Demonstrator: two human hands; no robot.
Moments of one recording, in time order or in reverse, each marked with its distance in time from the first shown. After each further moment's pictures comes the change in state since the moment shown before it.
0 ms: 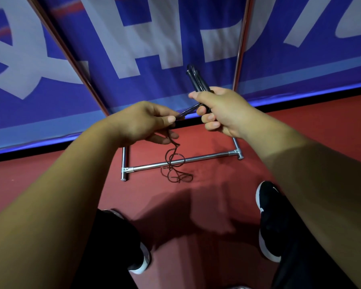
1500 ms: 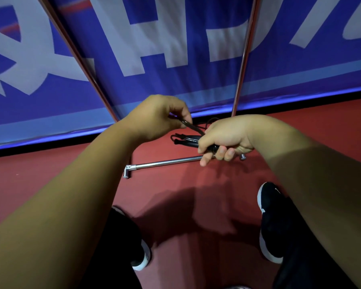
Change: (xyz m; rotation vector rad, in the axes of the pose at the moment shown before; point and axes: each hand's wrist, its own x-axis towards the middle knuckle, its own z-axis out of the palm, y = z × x) left_hand 0.006 0.005 0.008 0.643 0.194 0.470; right_hand -0.017 0.012 0.000 -0.582 -0.382 0.589
